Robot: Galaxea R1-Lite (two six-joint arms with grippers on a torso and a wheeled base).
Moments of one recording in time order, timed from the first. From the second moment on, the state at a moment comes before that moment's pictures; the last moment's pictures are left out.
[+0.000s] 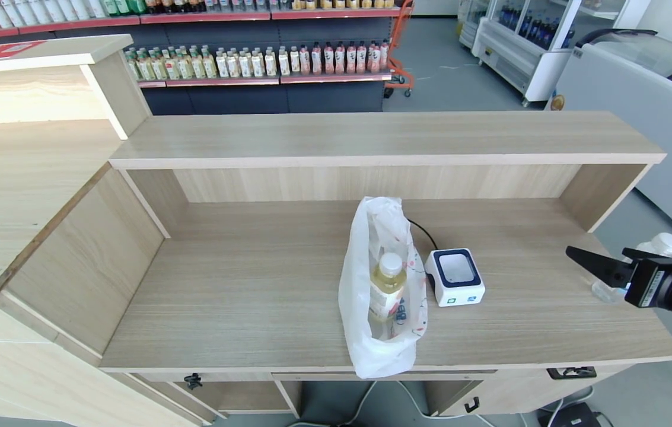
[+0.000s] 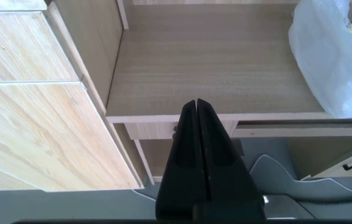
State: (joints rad) left arm 0.00 0.00 0.00 0.01 -0.03 0.01; right arm -0.05 1.32 -0.39 -0.78 0.23 0.06
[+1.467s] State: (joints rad) left arm 0.00 0.00 0.00 0.00 -0.03 0.02; right arm -0.06 1.31 -0.28 -0.79 0.22 0.05
